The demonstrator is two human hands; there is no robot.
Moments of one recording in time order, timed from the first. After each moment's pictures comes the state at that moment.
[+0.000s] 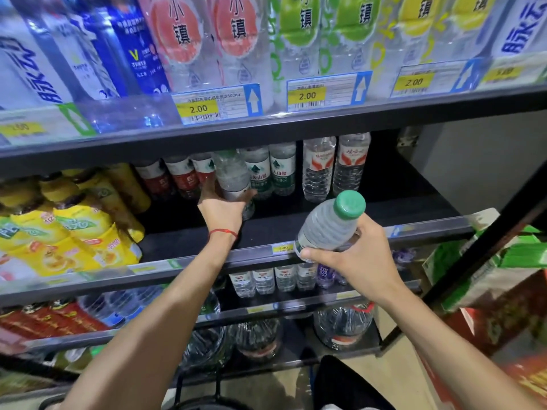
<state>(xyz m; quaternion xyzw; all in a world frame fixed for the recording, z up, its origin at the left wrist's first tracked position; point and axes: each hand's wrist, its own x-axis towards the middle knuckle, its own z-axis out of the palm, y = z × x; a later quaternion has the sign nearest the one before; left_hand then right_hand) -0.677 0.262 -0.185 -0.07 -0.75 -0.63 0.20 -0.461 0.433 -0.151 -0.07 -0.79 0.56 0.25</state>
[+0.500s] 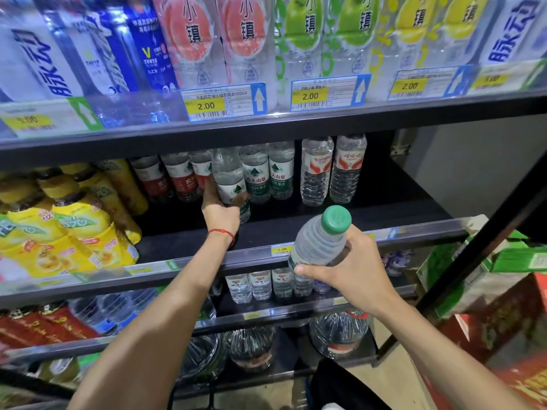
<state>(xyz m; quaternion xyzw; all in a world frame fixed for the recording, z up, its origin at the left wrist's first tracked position) -0.705 0.264 -0.208 -0.08 -0.70 -0.69 0.15 -0.454 0.420 -0.166 -0.05 -0.81 0.54 0.23</state>
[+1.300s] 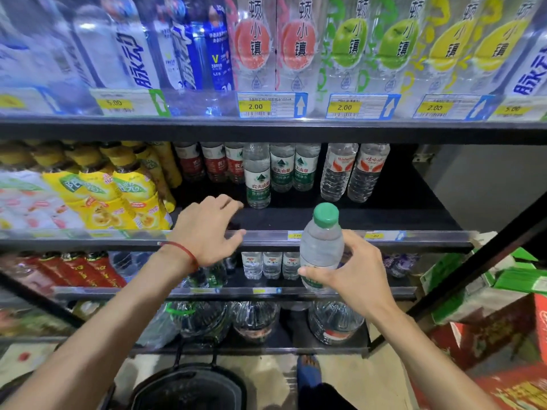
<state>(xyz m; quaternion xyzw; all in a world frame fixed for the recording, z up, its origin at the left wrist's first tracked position) -0.581 0.143 -0.124 -0.31 -0.94 -0.01 0.11 -0.425 0.395 -0.150 -0.09 -0.85 0.48 0.18</state>
